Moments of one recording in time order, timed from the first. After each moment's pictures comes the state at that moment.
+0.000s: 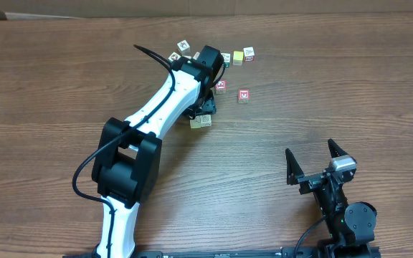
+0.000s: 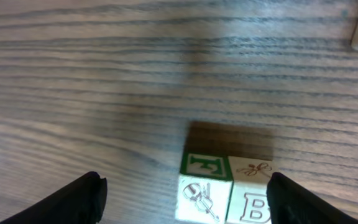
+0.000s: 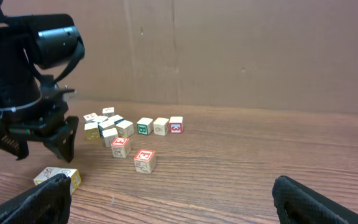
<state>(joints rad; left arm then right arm) -0.48 2.17 1.75 -1.05 -0.18 -0.65 0.11 0.01 0.02 -0.02 -0.12 0.04</state>
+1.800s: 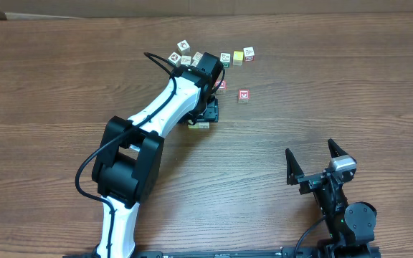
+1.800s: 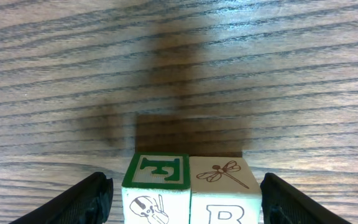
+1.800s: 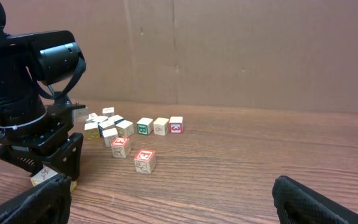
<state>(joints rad) -0.48 2.17 1.66 -0.94 -0.06 -0.50 0.11 0.01 0.02 -0.02 -0.12 0.04</state>
